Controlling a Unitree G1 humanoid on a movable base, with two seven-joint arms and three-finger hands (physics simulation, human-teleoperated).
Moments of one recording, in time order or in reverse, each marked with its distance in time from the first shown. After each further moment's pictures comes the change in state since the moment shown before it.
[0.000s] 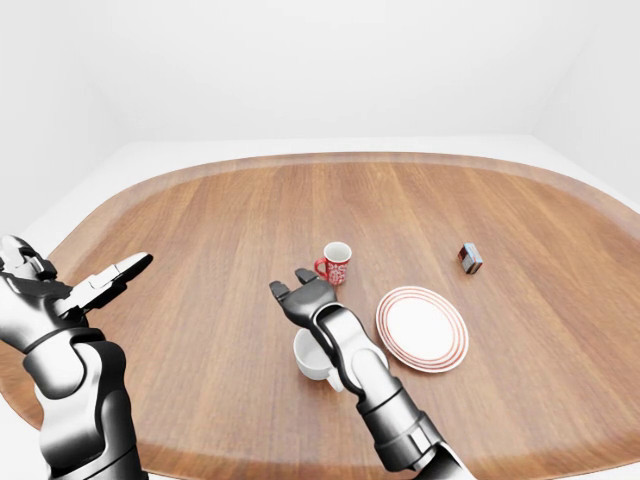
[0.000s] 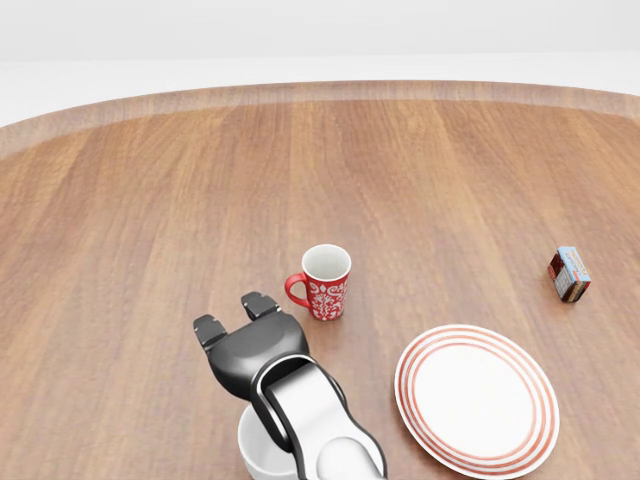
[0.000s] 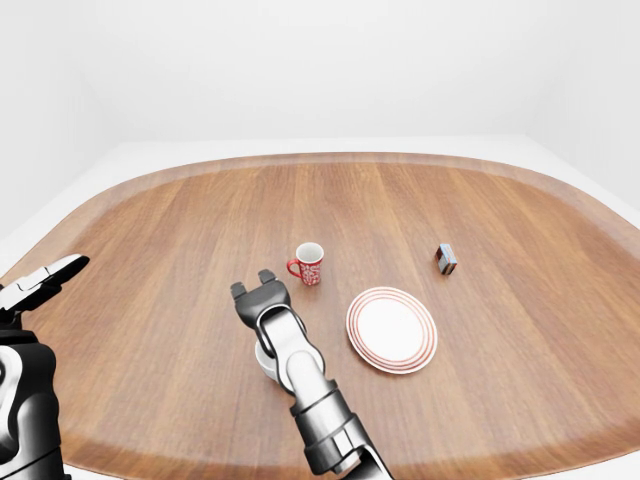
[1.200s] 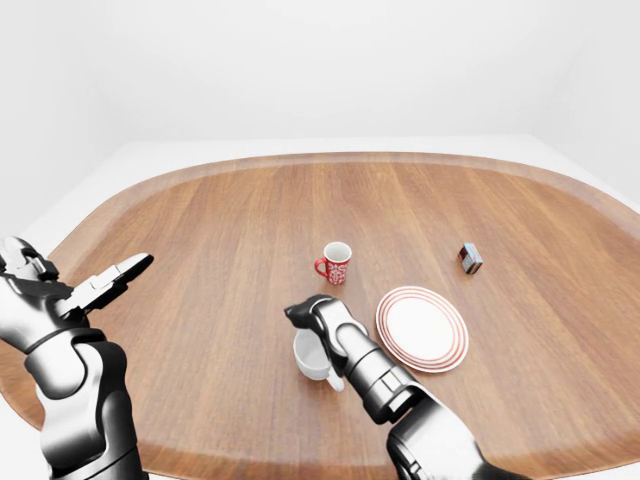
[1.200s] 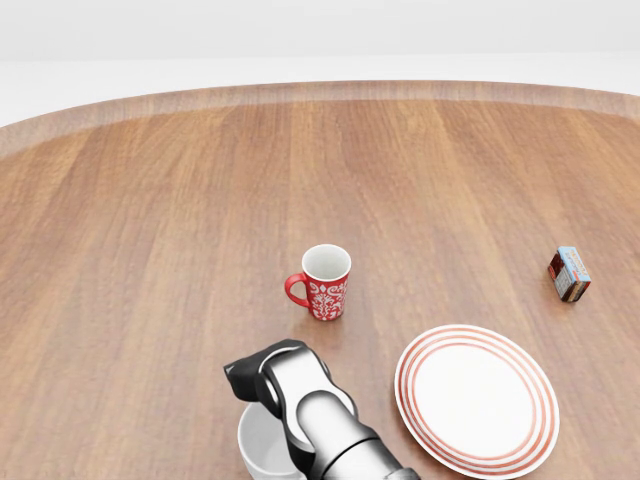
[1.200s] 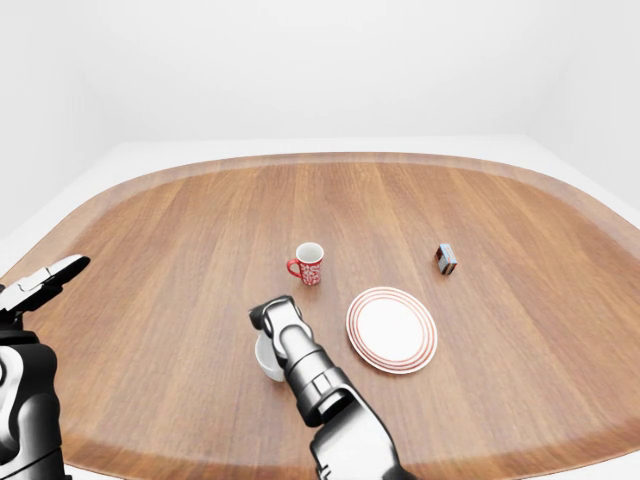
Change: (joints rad) left arm 0.003 -0.003 -0.002 0.000 -0.005 0.000 0.001; right arm -0.306 0.008 -0.072 0.644 0.172 0.117 0.000
